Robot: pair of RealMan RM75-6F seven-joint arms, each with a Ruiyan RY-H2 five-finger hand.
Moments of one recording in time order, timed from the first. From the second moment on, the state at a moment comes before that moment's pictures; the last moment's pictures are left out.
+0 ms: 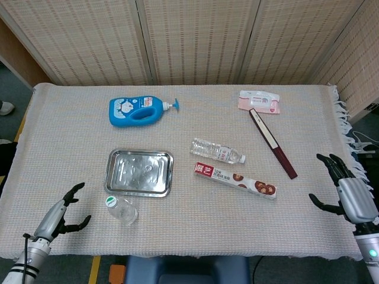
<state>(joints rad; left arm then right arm) -0.20 -1.04 -0.09 -2.05 1.25 1.08 -0.27 0.15 -0.93 0.08 -1.79 -1.52 1.38 0.27</state>
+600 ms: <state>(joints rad) -0.24 -1.20 -0.07 -2.11 1.31 1.10 -0.26 0.15 -0.91 0.08 -1.79 -1.53 1.39 0.31</state>
